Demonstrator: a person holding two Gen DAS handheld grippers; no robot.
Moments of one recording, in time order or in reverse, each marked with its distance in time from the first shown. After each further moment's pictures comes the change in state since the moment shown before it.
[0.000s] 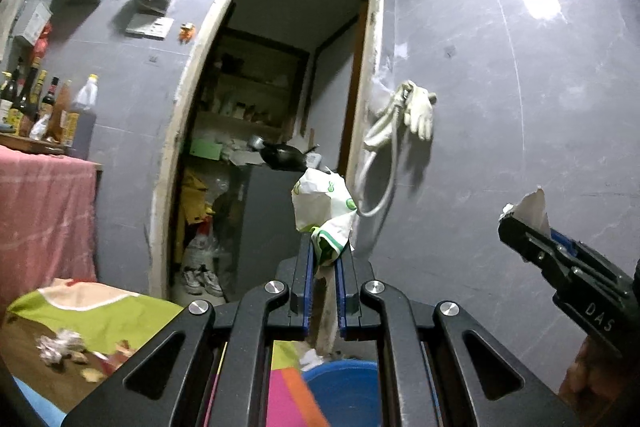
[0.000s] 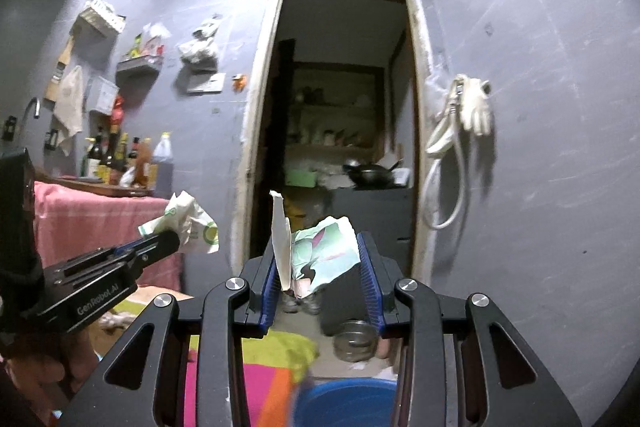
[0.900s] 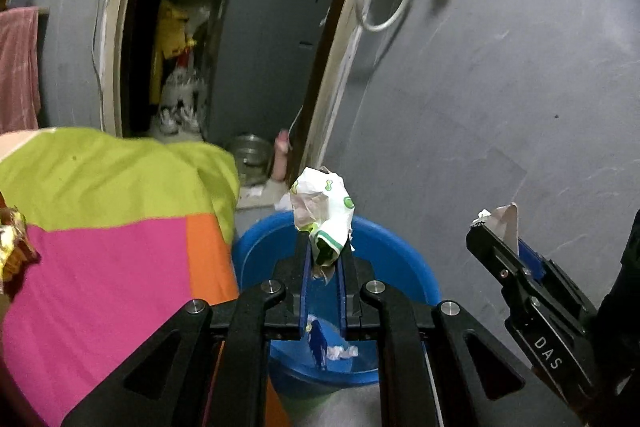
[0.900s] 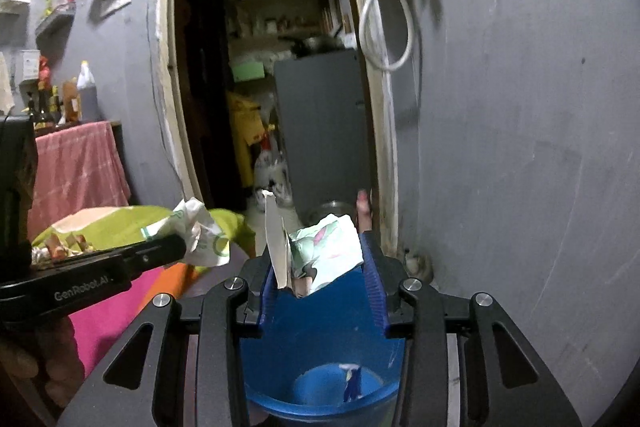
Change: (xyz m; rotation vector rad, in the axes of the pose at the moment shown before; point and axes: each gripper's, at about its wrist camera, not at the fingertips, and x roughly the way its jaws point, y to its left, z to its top) left arm 0.165 -0.019 -0.149 -0.099 0.640 -0.014; right arm 0.081 -0.099 -0.159 0.230 0.430 -0.064
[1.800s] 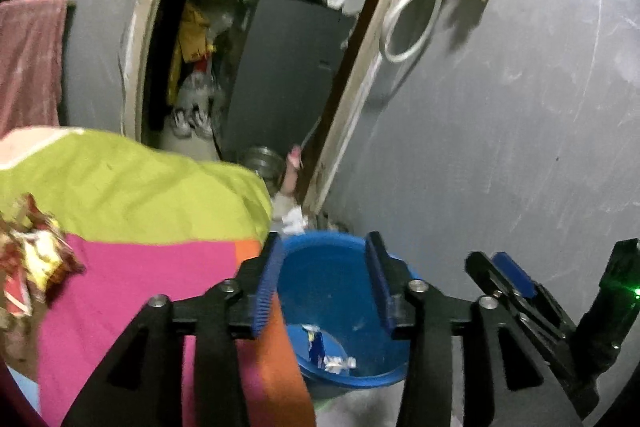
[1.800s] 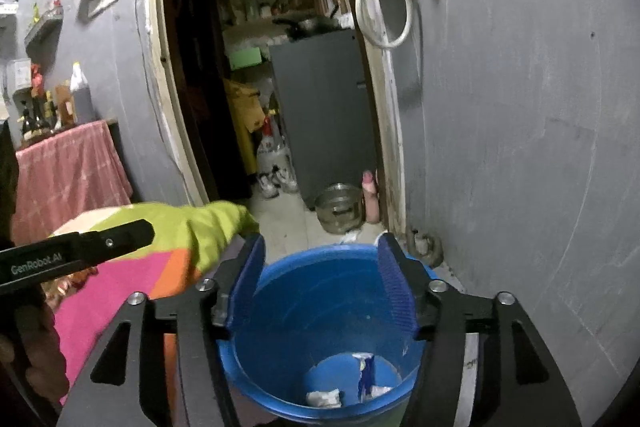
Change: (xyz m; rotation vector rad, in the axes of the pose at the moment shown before) left arm -0.058 0.030 0.022 -0.084 -0.099 0.007; right arm 0.004 0.004 0.019 0.034 0.013 0.021
